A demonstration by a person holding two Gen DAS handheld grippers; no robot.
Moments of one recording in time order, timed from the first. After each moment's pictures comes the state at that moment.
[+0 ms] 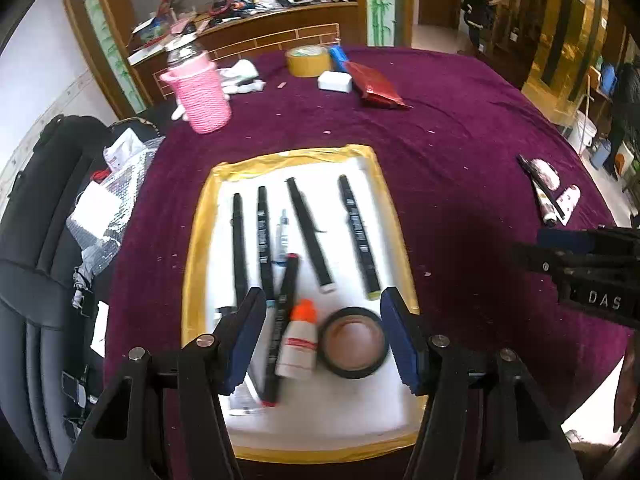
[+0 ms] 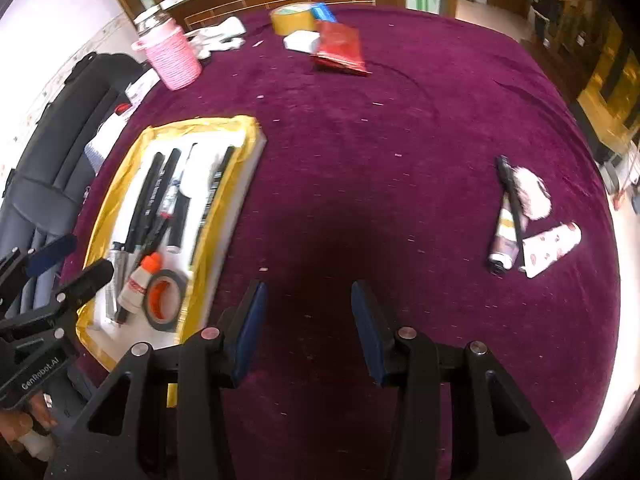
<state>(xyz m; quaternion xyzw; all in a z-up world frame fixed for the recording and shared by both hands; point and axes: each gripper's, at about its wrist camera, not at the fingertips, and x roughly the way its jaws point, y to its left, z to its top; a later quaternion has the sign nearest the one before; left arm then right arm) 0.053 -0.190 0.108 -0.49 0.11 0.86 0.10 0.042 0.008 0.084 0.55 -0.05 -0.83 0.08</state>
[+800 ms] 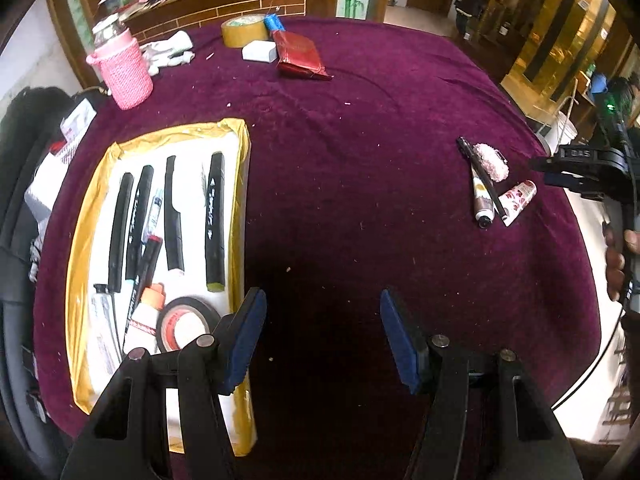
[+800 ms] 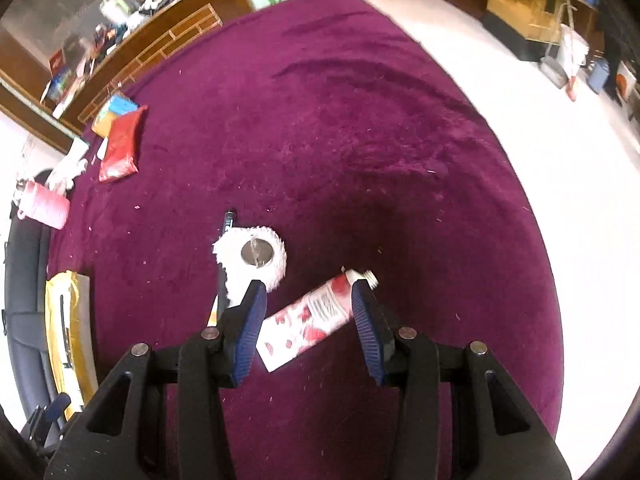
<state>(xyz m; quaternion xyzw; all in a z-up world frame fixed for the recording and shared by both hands) 0.058 -0.090 0.087 -0.55 0.05 0.83 0.12 -0.025 0.272 0.052 0.56 -0.20 -0.80 -0.03</state>
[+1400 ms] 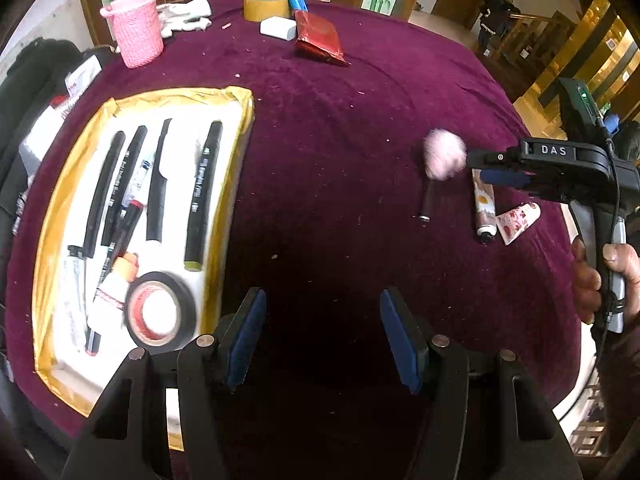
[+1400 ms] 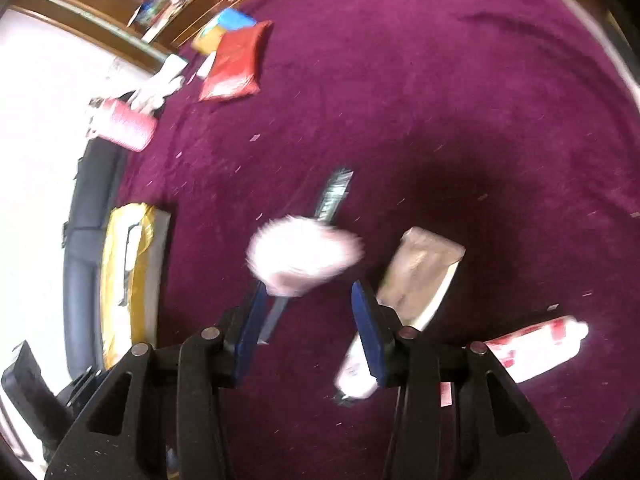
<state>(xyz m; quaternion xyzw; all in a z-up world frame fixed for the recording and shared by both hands) 0.054 -0.091 0.071 -0.57 -0.03 0.81 0.11 -0.069 0.189 0.031 0.59 -0.19 -0.77 0.16</state>
